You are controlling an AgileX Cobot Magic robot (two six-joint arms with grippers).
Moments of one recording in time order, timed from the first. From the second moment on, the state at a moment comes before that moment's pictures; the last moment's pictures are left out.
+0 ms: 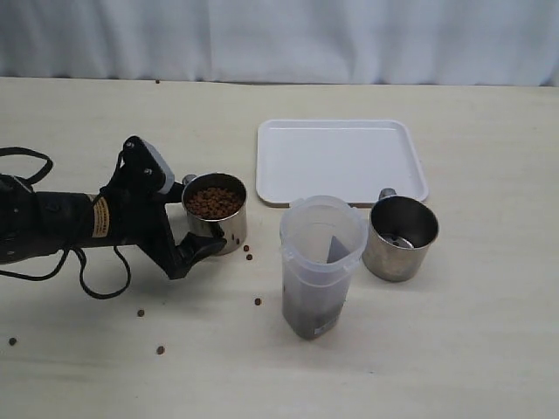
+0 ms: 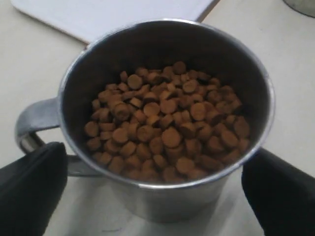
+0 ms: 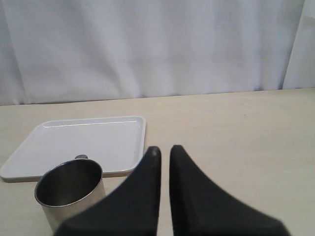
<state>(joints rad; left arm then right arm) -0.26 1.99 -0.68 0.91 -0.69 -0.25 0.14 0.00 0.00 -0.06 0.23 0.09</state>
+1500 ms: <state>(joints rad) -0.26 1.78 -0.77 1.13 -0.40 -0.72 0.14 0.00 0.00 -0.06 0.23 0.09</state>
